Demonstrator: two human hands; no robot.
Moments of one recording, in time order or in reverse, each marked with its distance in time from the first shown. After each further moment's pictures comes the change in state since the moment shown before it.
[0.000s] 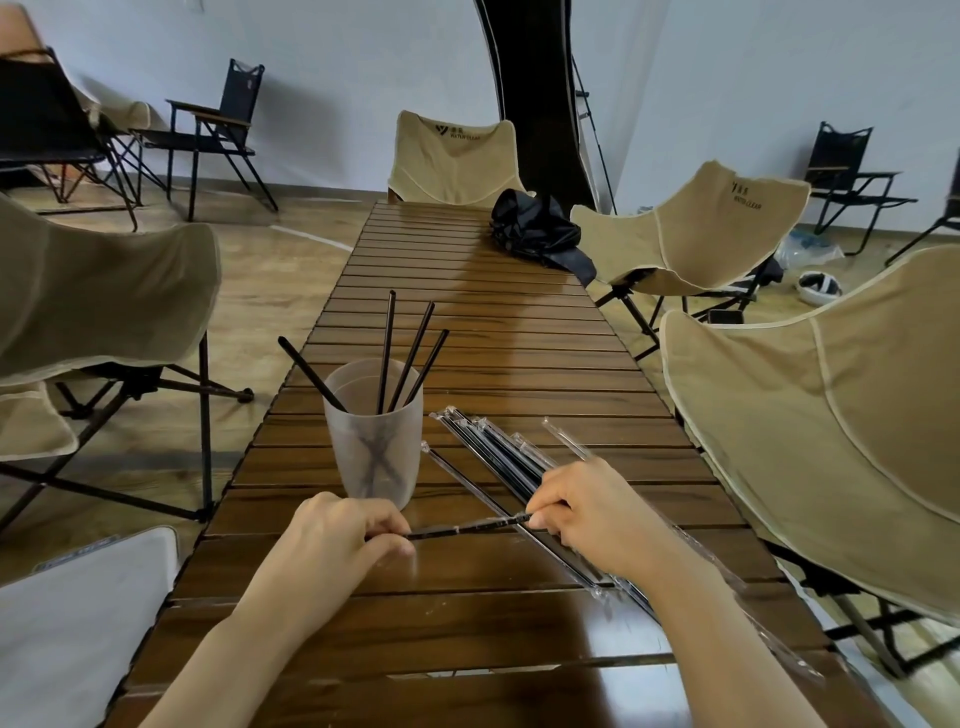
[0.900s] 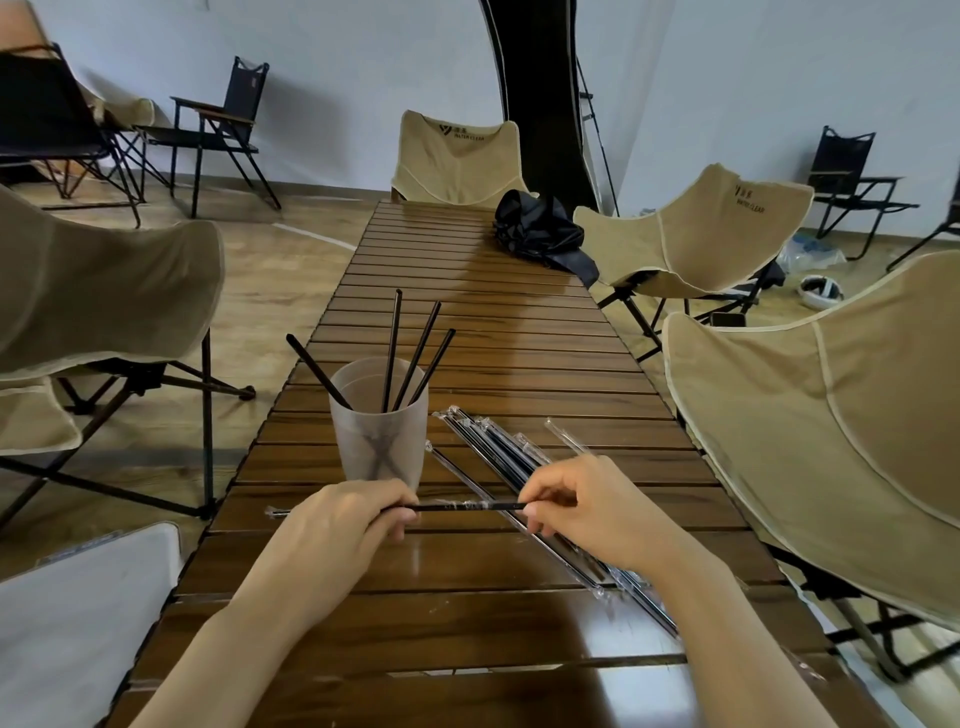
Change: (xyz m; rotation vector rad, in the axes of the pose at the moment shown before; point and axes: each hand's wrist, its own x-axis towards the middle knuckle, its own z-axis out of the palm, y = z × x) left_hand 0.001 0.001 -0.006 0.004 0.085 0.129; right_hand -0.002 -0.003 -0.003 0.207 -0.024 0.062
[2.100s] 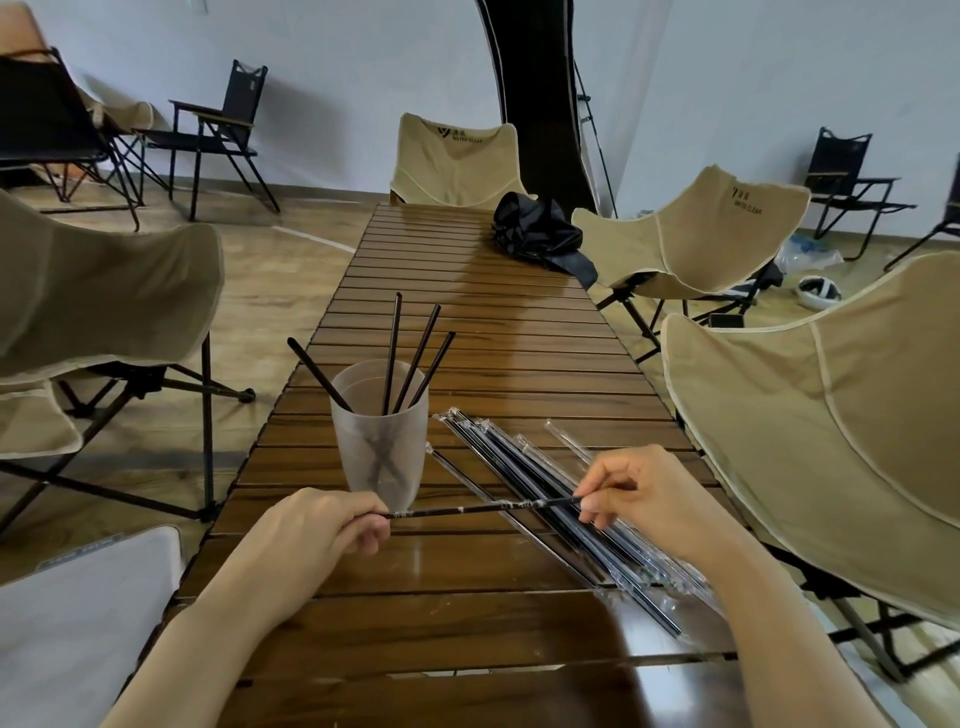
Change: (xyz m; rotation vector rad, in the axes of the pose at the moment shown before) left_hand -0.005 -0.020 -0.009 0.028 -0.113 -0.032; right_hand -0.013 0.029 -0.026 0.202 0.107 0.139
